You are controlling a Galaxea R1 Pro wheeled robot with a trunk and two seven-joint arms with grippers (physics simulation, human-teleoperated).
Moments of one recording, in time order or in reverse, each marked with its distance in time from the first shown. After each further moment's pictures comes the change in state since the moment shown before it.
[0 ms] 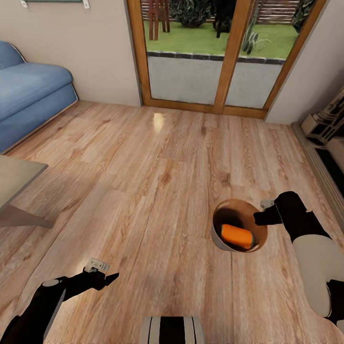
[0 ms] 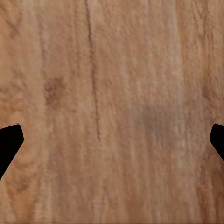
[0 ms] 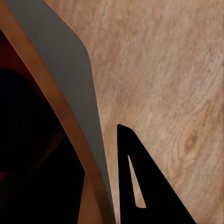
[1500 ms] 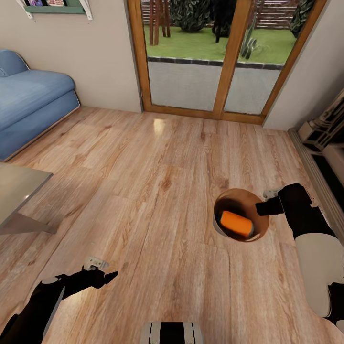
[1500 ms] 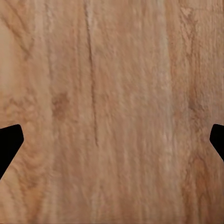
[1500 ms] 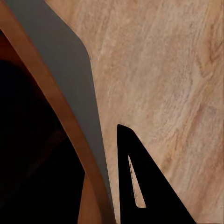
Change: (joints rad) left arm 0.000 0.002 0.004 -0.032 -0.001 0.051 0.000; right arm 0.001 0.002 -0.003 -0.136 0.000 0.002 0.000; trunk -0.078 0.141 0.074
